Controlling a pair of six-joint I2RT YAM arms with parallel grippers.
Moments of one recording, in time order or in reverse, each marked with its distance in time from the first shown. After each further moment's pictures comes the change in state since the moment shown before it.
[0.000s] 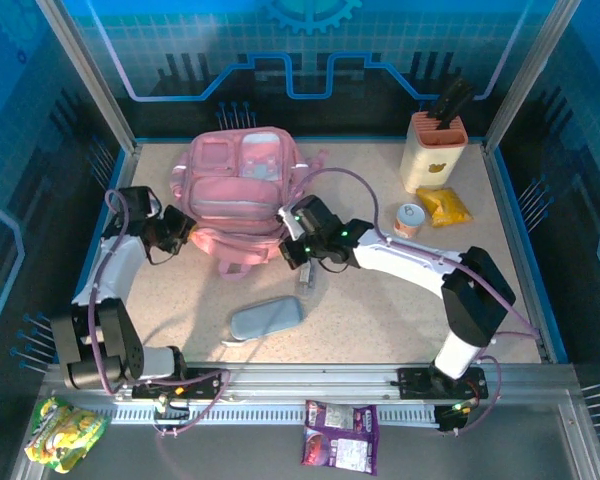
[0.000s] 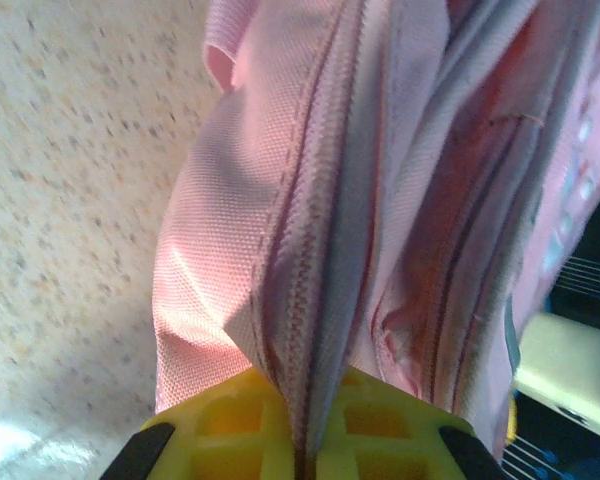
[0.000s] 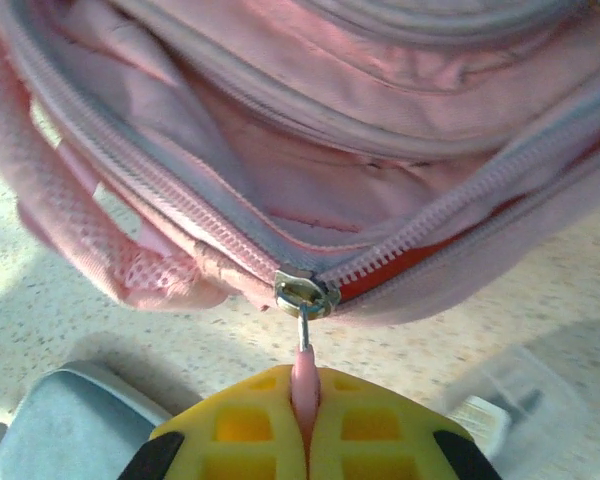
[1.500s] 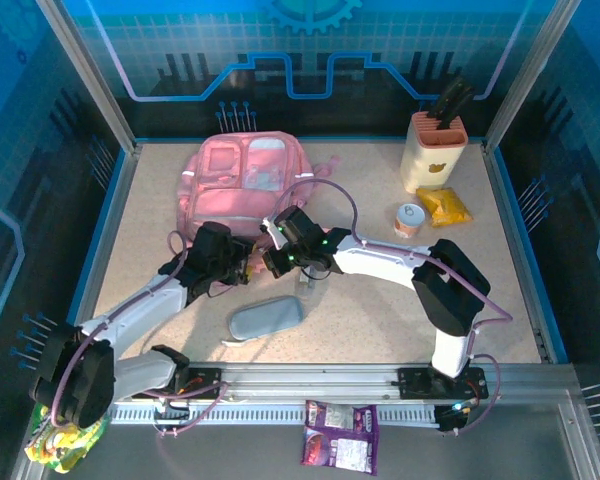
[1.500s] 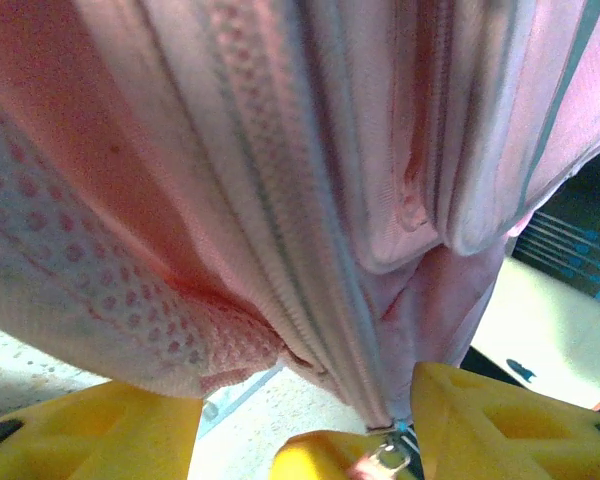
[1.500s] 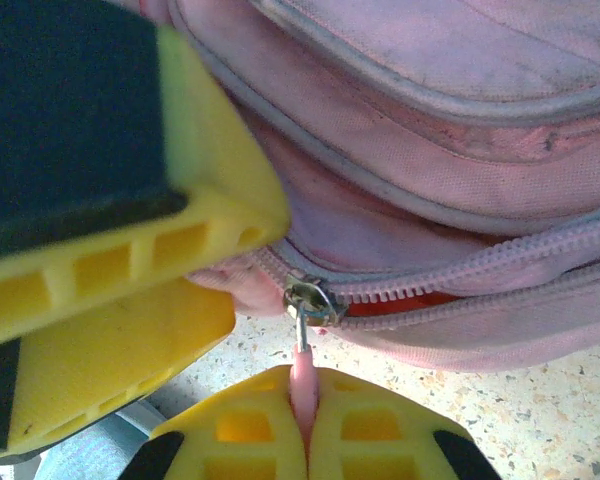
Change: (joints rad) left arm -0.634 -0.192 -0.304 0.269 -0.314 -0.819; right arm 0.043 0.124 0.013 0.123 -0.047 0.072
